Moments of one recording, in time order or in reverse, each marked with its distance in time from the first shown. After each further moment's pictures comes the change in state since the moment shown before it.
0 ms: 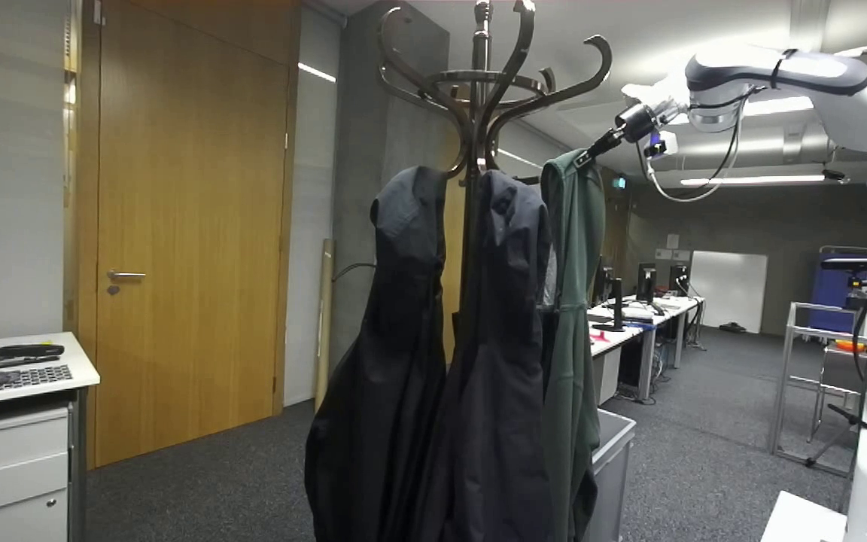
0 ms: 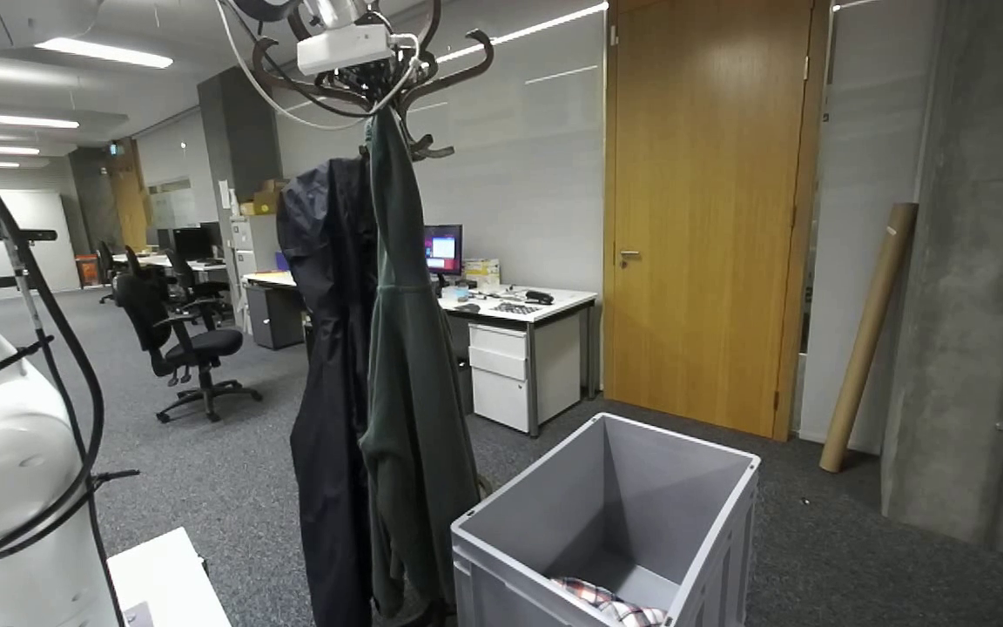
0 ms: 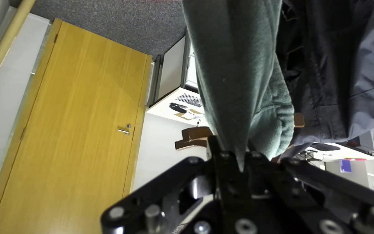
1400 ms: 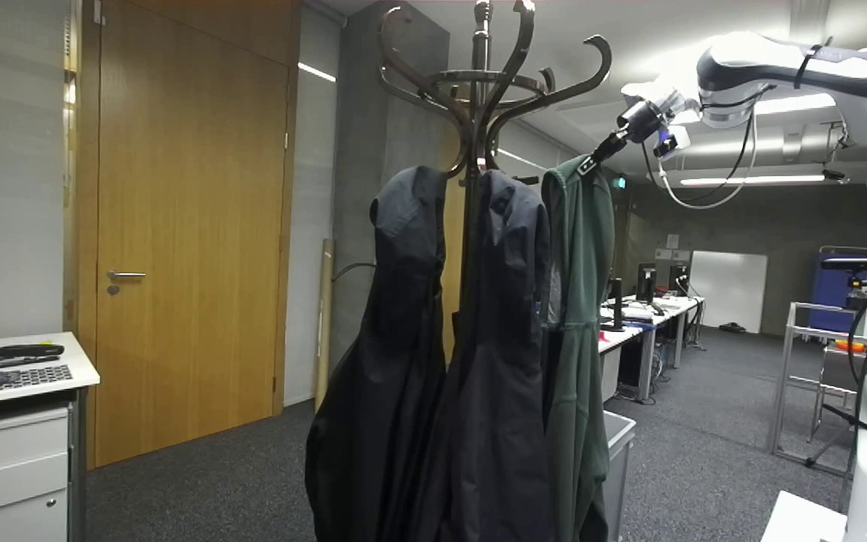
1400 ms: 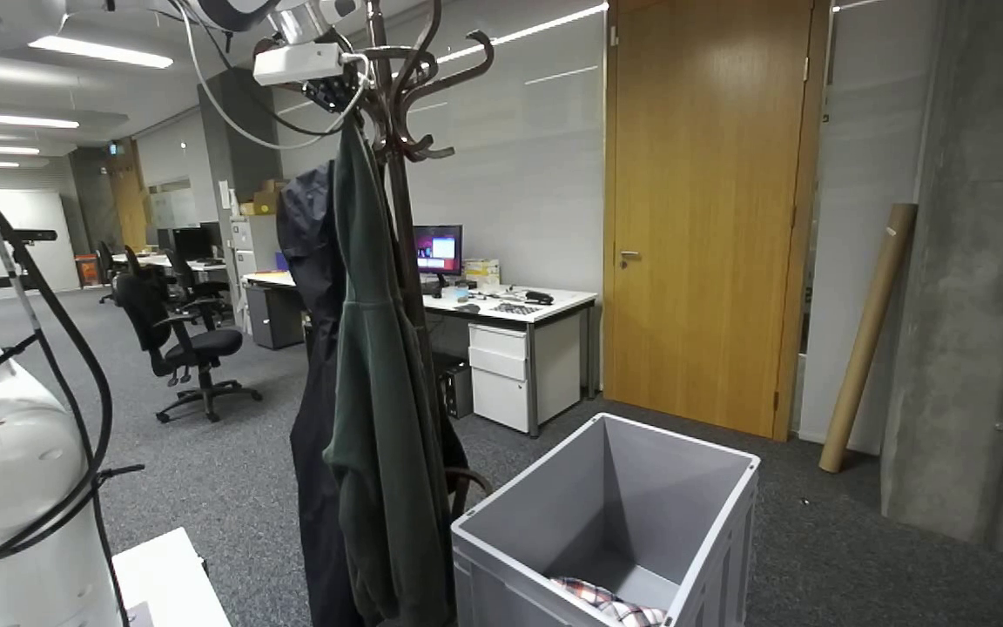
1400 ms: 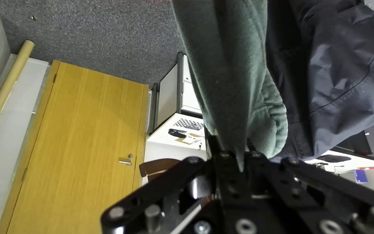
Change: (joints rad) arm 0.098 -0.079 0.033 -0.092 -0.141 -0.026 0.250
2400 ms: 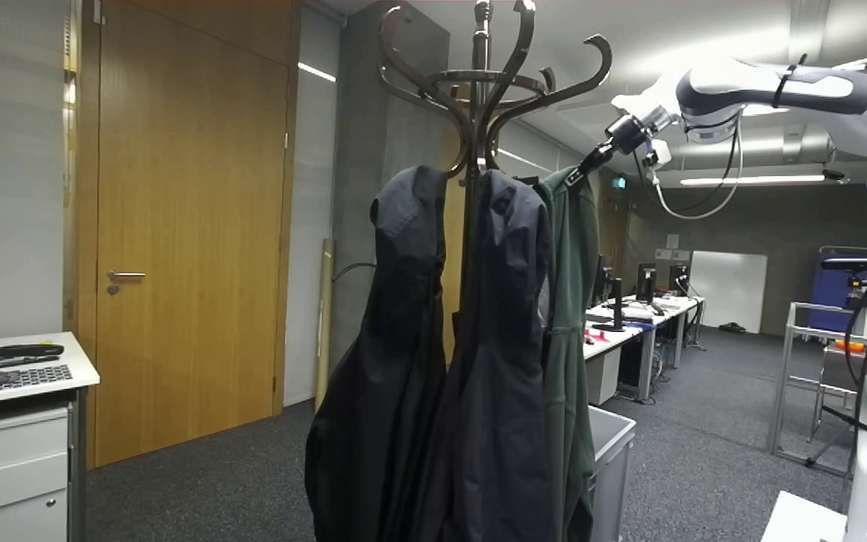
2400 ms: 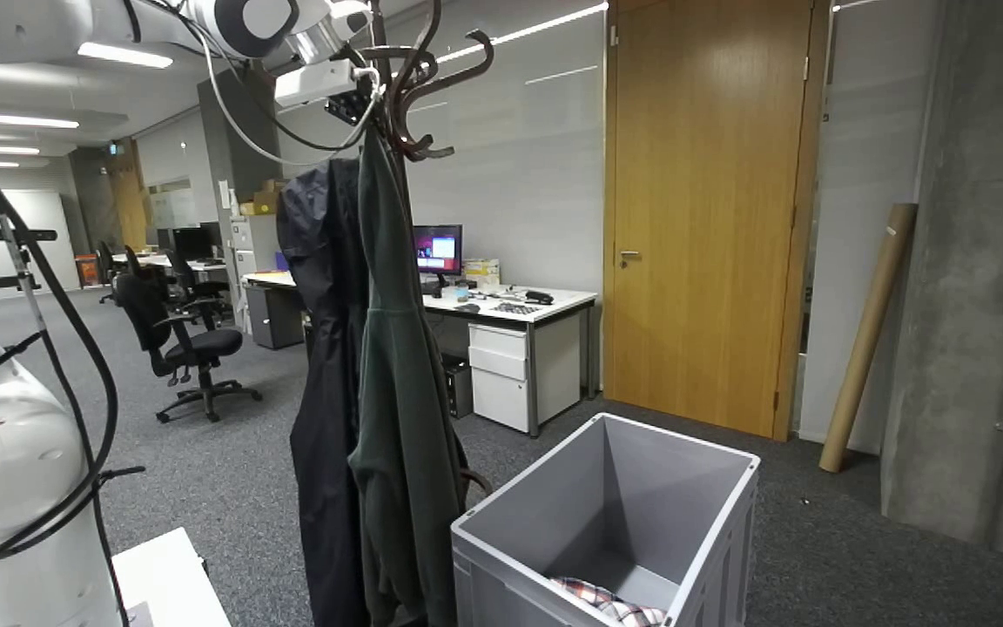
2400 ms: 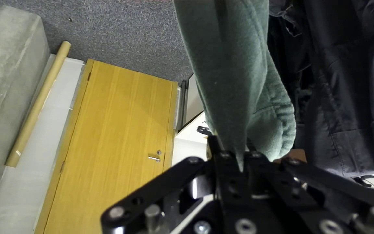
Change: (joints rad) arm -0.001 0.023 0.015 -0.058 -0.107 0.153 0.076
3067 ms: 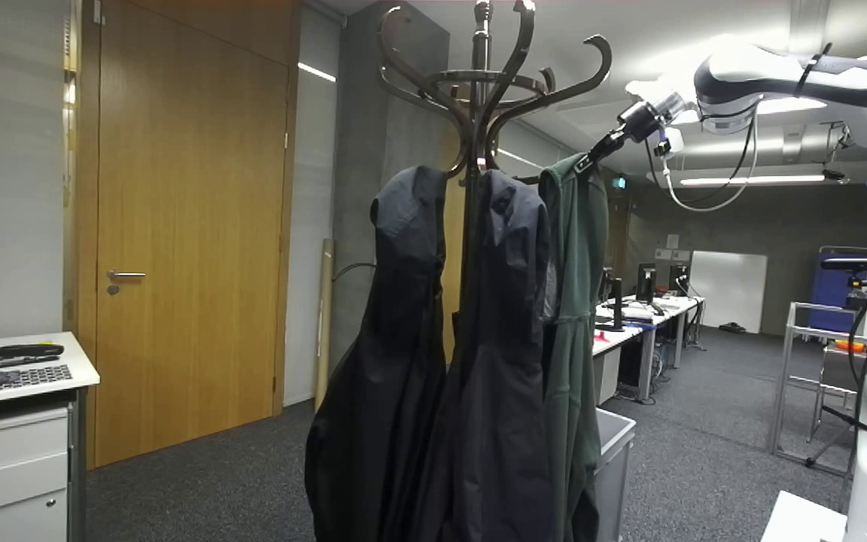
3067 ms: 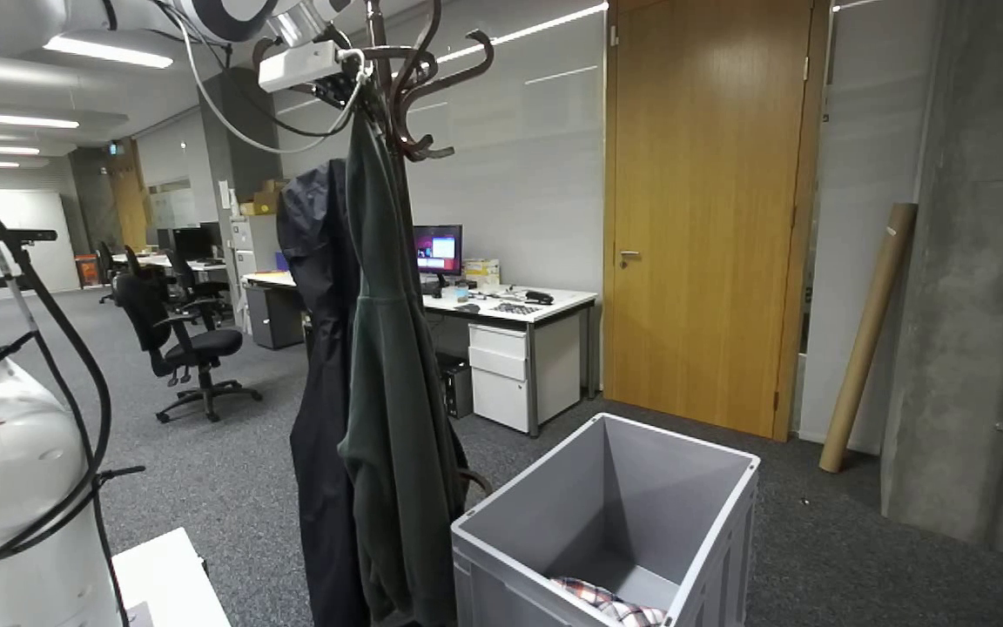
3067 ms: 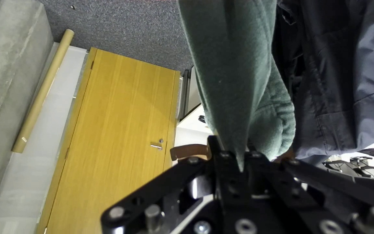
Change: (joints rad) arm 0.002 -0.050 0.003 0.000 -0.005 -0.002 0.012
